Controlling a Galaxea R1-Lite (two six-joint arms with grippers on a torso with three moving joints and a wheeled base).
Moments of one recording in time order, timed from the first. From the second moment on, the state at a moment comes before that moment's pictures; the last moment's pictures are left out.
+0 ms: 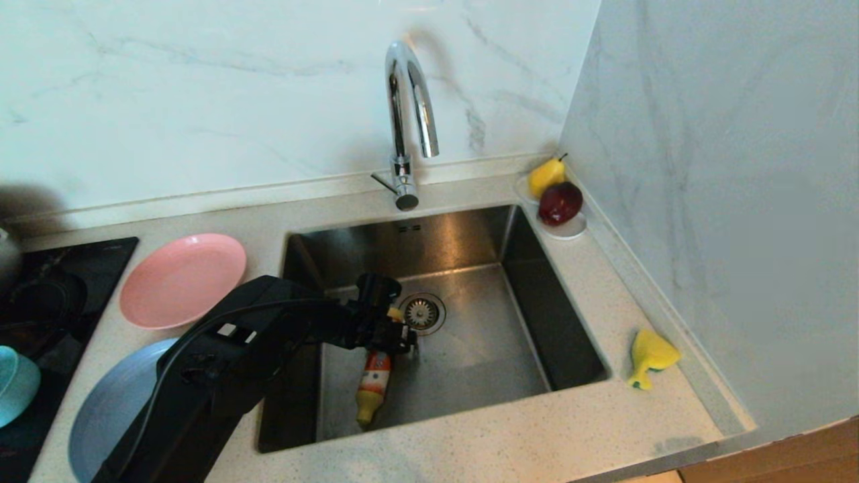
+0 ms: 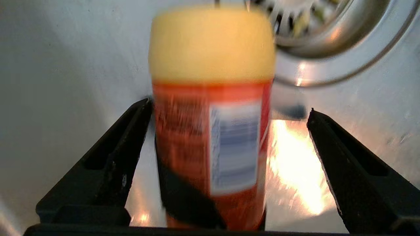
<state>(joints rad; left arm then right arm) -0.35 2.73 -1.83 -0.07 0.10 -0.10 0.00 0.00 0.00 0.00 0.00 0.01</state>
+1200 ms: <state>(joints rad) -0.35 2.72 -1.81 0.03 0.17 -0.06 0.00 0.00 0.00 0.00 0.00 0.01</state>
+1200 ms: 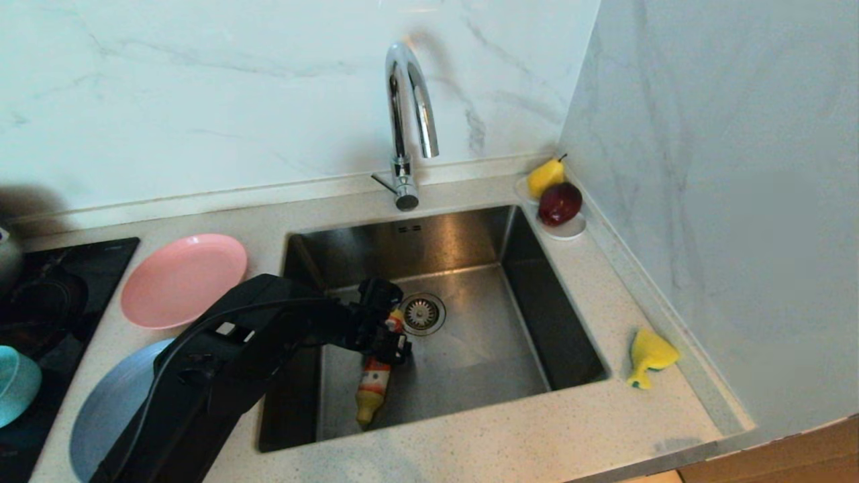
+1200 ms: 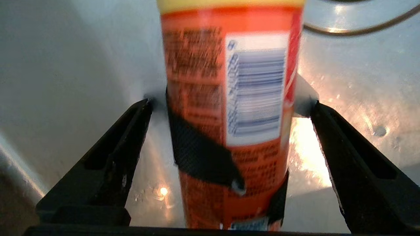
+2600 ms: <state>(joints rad) -0.35 2.72 -1.82 0.12 0.20 -0.06 0.00 0.00 0.00 0.00 0.00 0.01</state>
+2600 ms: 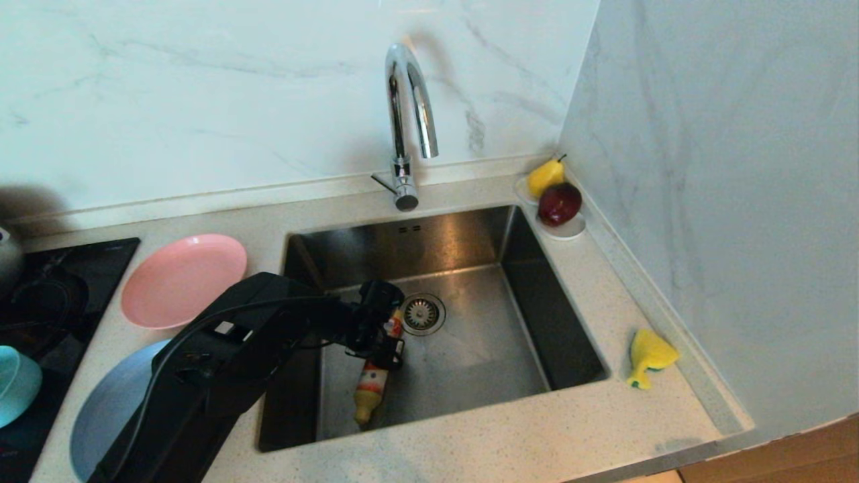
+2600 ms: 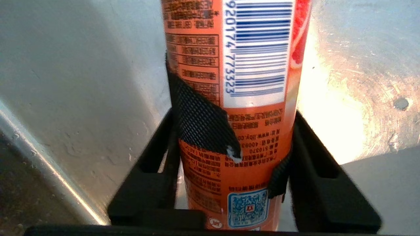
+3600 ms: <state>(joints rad) -0.35 2.72 -1.82 0.12 0.20 -0.06 0.00 0.00 0.00 0.00 0.00 0.01</state>
